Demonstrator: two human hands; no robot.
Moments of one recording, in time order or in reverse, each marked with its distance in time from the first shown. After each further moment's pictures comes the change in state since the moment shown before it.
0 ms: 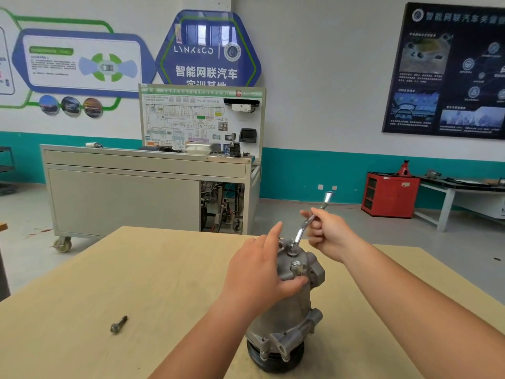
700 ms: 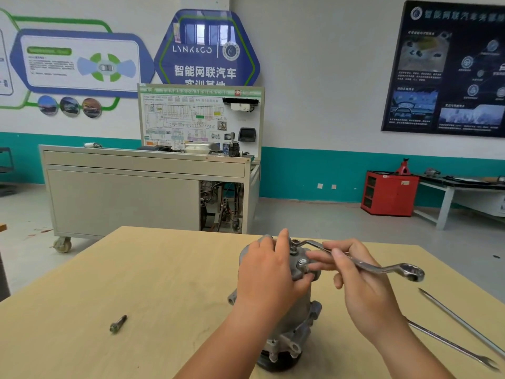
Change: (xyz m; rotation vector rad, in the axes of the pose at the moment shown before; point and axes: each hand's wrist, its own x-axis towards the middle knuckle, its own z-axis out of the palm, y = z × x) left_hand -0.006 0.036 0.002 0.169 0.068 -0.077; right_hand -0.137 0.041 -0.003 -0.559 0.037 -0.707
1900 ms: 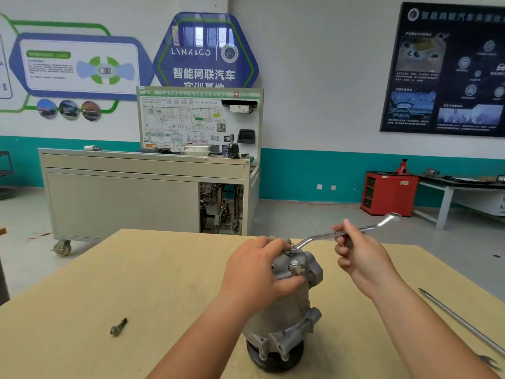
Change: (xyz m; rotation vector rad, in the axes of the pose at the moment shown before) left_hand 0.009 -0.032 -0.006 -0.181 -0.181 0.087; right_hand 0.067 0.041 -0.023 0.380 0.184 0.532
